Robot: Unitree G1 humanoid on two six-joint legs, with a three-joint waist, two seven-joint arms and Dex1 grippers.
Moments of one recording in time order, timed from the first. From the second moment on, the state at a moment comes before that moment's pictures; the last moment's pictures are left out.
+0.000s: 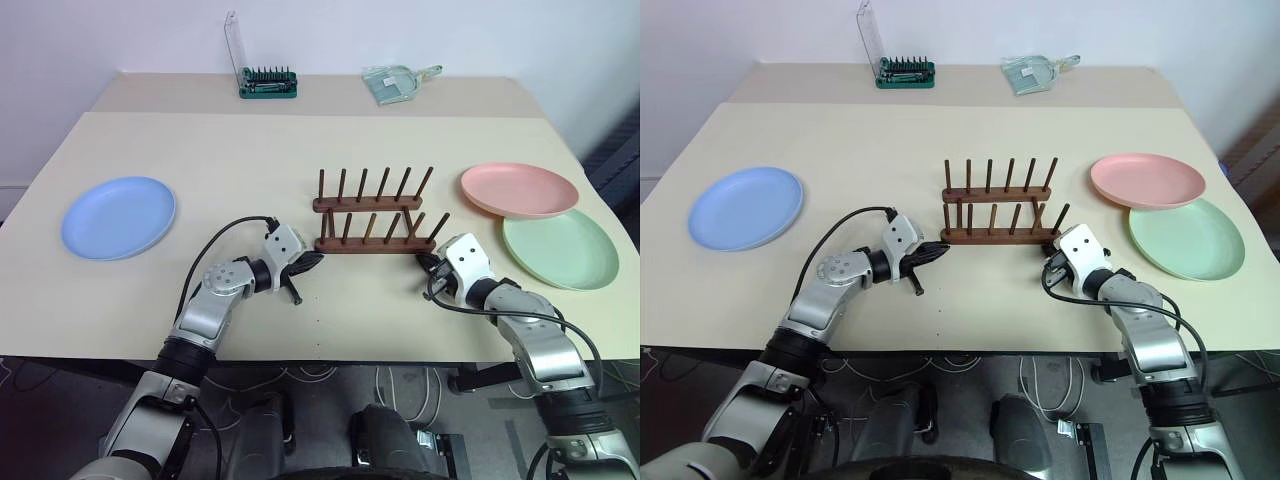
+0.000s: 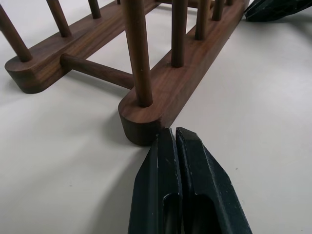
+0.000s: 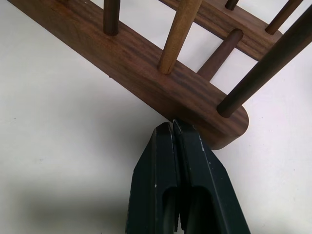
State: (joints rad) left arm -0.45 0.32 -0.22 0.24 -0.08 0.15 -0.77; right arm -0.15 -0.56 -0.01 -0.05 0.10 0.30 0.54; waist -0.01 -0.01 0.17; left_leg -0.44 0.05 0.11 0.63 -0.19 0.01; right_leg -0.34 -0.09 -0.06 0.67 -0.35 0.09
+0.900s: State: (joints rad) left arm -0.36 0.39 -0.20 0.05 -0.25 0.24 -0.96; right arm -0.10 -0.83 -0.18 -0.21 0.18 0.41 0.71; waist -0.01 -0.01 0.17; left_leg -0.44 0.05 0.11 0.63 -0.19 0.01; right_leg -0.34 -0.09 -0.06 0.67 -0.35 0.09
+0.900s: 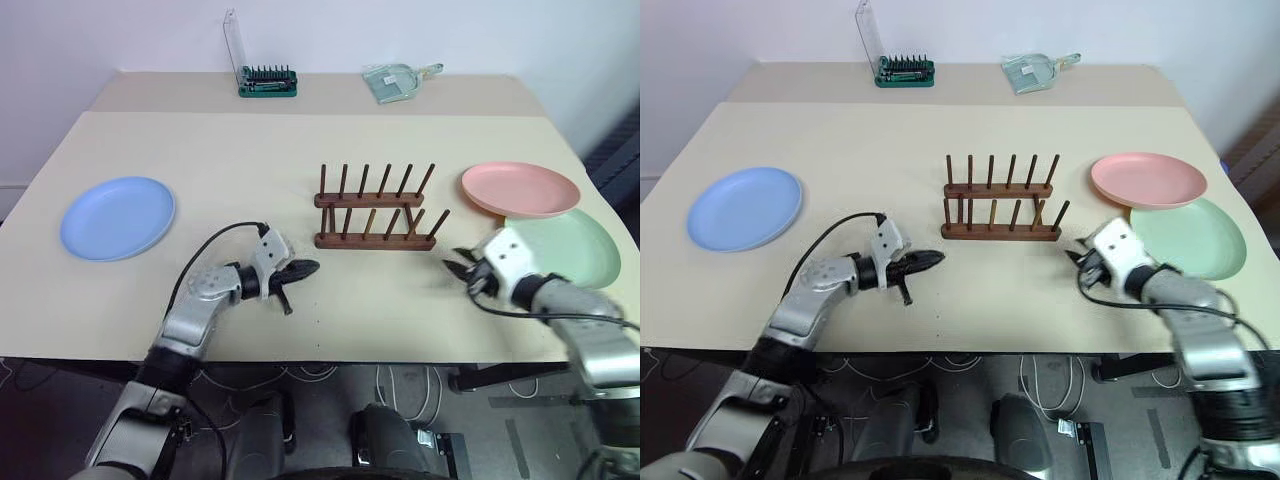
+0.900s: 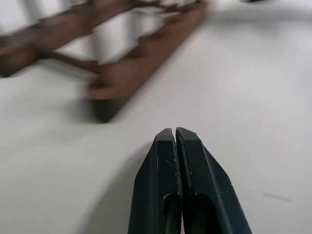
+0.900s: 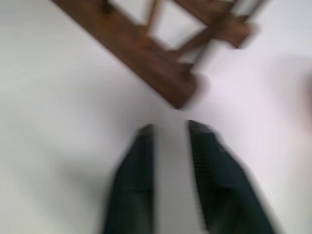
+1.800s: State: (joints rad) left arm -0.37 0.34 -0.22 0.08 -0.31 0.21 -1.04; right arm -0.81 -0.80 0.17 0.87 -0.21 0.01 0.69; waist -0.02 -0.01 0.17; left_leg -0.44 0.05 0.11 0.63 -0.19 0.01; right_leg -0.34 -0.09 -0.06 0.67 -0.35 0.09
